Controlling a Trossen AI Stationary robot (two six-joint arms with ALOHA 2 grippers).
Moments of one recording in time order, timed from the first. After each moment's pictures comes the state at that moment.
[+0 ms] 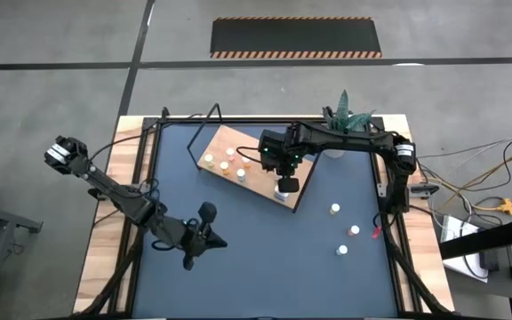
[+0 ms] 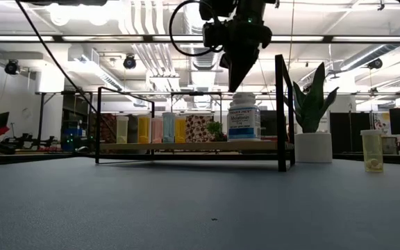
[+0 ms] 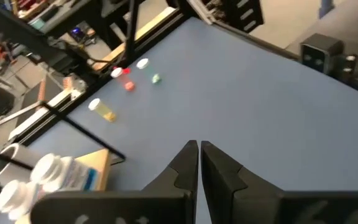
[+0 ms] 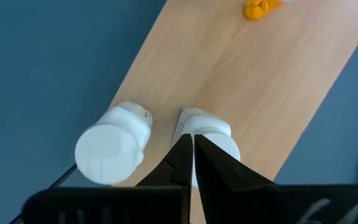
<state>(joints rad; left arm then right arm) -0.58 1.17 0.70 0.05 -0.33 0.35 -0.19 1.90 1.77 -1.16 -0.03 -0.28</state>
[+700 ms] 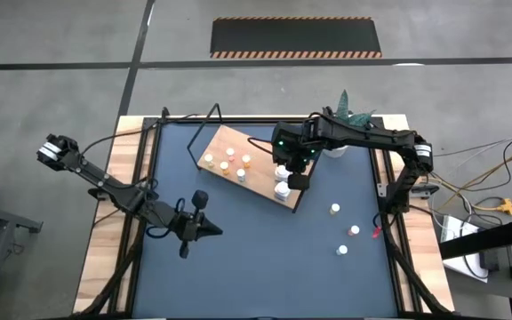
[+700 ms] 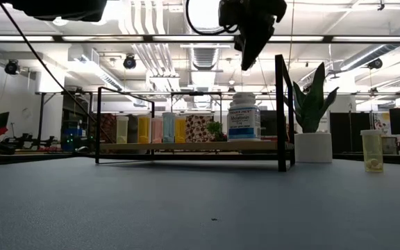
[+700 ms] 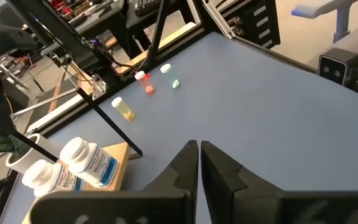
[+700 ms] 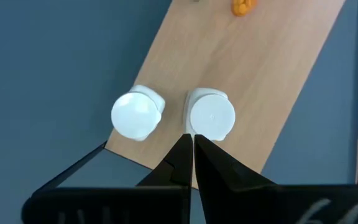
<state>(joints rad) -0.50 1.01 0.55 0.14 -0.29 0.35 -0.19 1.76 1.75 -1.22 -0.06 -0.20</state>
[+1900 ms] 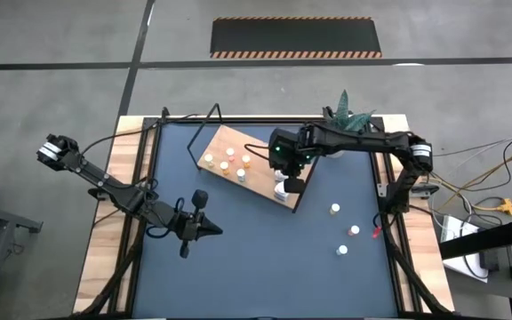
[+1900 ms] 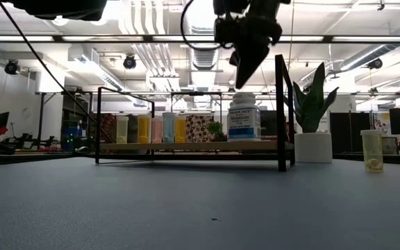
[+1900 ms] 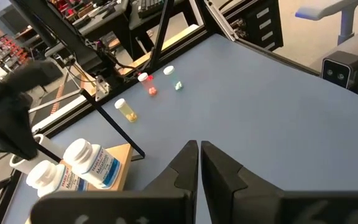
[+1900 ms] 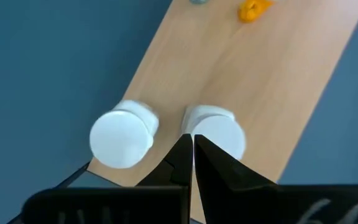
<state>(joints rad) -0.50 1.01 0.56 0.15 -0.30 0.34 -0.19 1.76 1.59 -1.03 -0.06 -0.24</state>
